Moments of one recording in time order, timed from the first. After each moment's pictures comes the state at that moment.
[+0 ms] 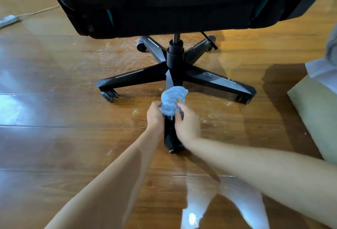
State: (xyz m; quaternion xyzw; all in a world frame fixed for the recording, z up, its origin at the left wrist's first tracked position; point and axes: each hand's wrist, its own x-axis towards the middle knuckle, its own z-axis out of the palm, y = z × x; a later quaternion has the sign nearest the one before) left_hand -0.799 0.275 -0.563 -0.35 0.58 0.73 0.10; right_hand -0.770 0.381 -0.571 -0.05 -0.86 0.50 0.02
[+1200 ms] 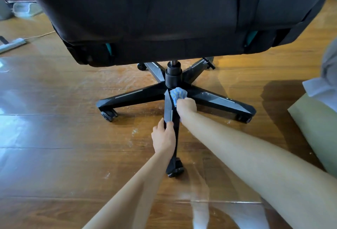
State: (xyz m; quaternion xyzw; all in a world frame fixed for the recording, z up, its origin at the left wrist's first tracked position) left_hand -0.807 0.304 -0.580 -0.26 0.79 0.56 0.05; right_hand -0.908 0.376 -0.537 -0.30 -0.73 0.61 -0.09
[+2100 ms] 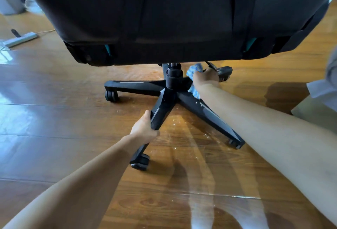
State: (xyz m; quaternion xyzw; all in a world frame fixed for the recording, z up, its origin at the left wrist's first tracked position) left_hand -0.821 0.195 -0.572 -0.06 0.95 0.29 0.12; right_hand -0.946 0.417 -0.463 -0.24 -0.88 0.42 0.03
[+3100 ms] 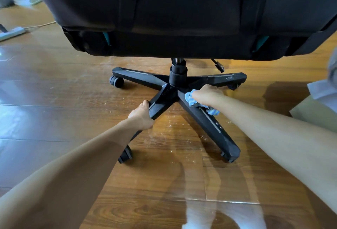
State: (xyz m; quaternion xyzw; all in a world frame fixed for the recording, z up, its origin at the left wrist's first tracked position) left_hand -0.879 0.203 -0.556 -0.07 0.96 0.20 0.16; right_hand -0.938 0.450 -0.503 -0.13 -0.97 0.13 -0.13
